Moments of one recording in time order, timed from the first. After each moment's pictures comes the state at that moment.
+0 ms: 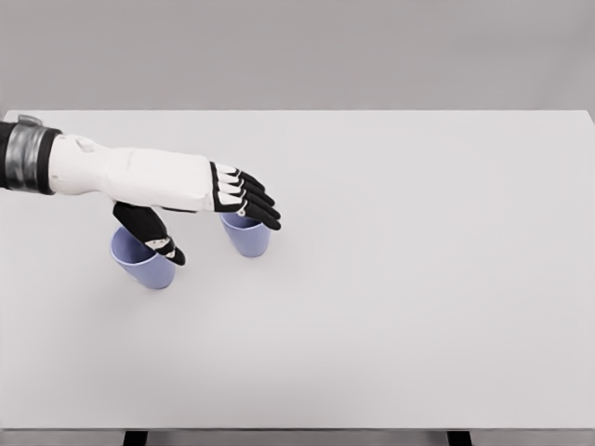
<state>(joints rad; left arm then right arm) -1.20 1.00 -1.25 -1.75 0.32 -0.61 -0.61 0.00 0.00 0.05 0.12 0.12 -0.13 0.61</state>
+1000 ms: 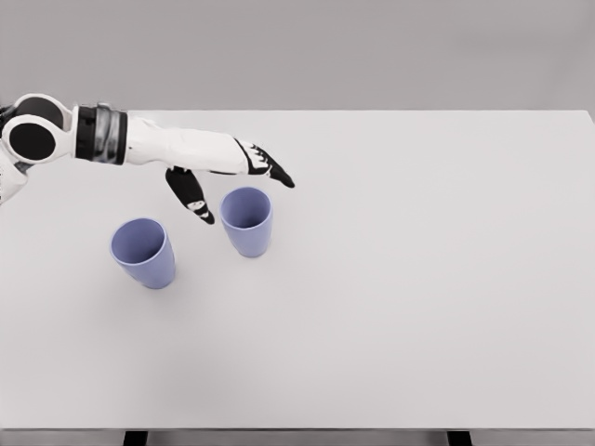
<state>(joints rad) -1.18 0.71 -1.27 -1.31 0.15 -0.61 -0.61 0.00 0.00 0.05 0.12 0.11 -0.13 0.61</state>
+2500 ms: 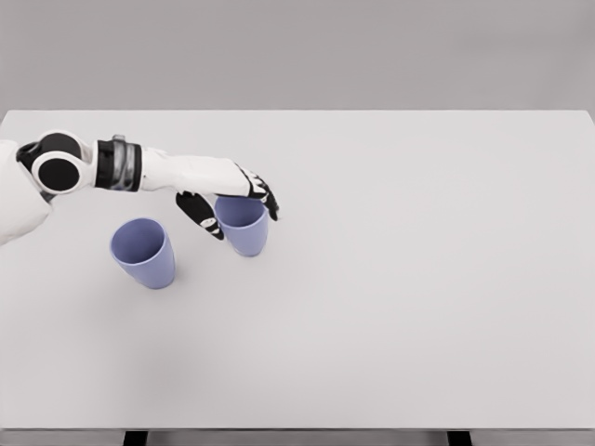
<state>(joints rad) -1.02 0.65 -1.14 -1.24 0.01 -0.61 -0.61 0.00 0.00 0.05 0.12 0.11 -0.13 0.61</state>
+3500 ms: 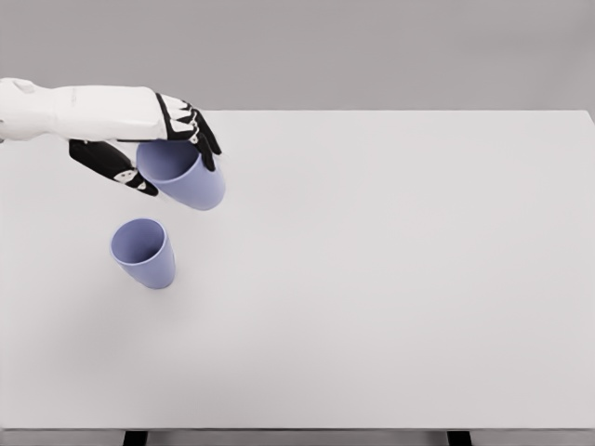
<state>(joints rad) -1.19 1.04 -1.11 -1.62 0.26 -0.61 -0.61 0.00 0.00 0.05 0.12 0.11 -0.13 0.61</state>
